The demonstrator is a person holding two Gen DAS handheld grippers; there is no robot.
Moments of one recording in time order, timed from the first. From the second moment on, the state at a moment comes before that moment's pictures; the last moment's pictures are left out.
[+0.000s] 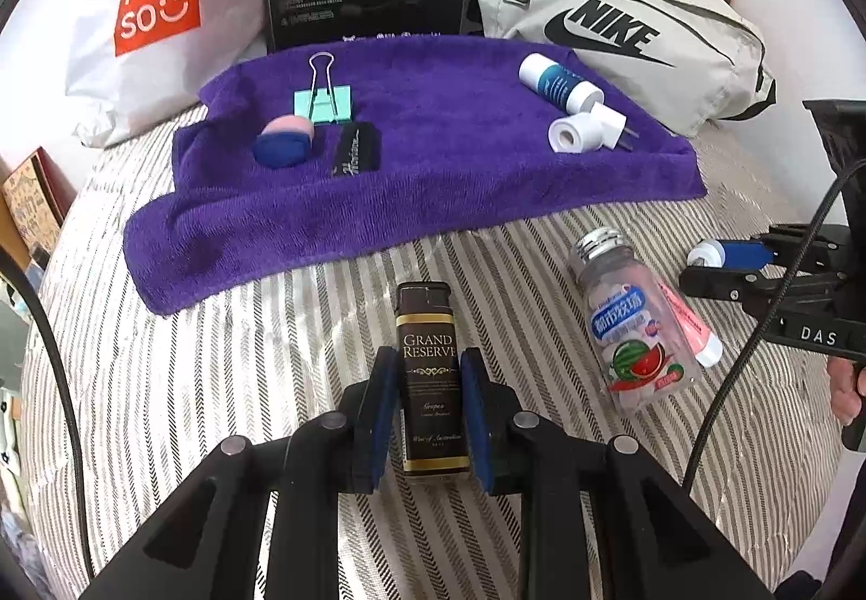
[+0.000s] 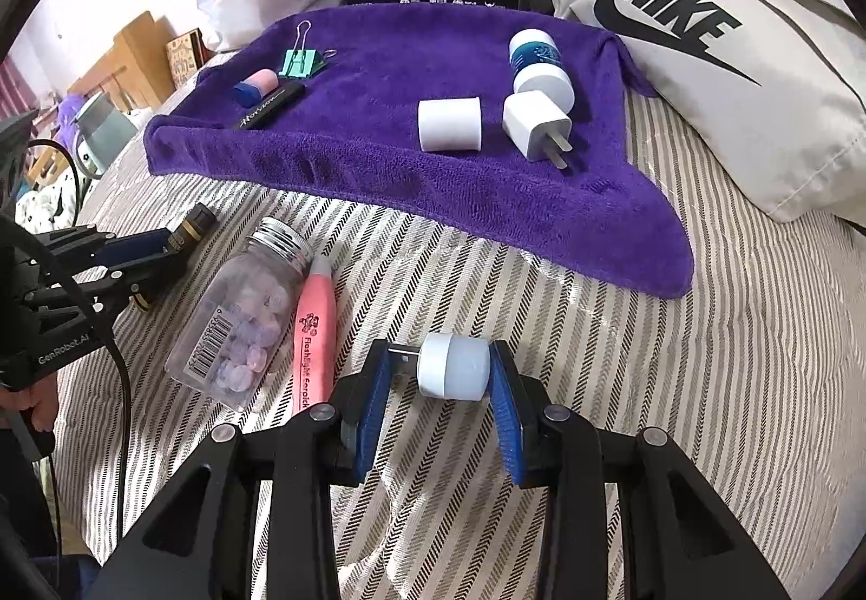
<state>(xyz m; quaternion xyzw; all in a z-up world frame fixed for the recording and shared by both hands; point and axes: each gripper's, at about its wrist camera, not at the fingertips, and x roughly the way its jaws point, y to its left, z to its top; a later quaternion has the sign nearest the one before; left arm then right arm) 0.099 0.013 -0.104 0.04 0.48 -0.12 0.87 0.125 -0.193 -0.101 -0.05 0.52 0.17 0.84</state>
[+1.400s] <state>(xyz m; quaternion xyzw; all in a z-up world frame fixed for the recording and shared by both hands) 0.168 0.044 -0.048 0.01 0.45 -0.12 0.88 0.189 -0.172 -0.052 -0.02 0.49 0.22 0.84</state>
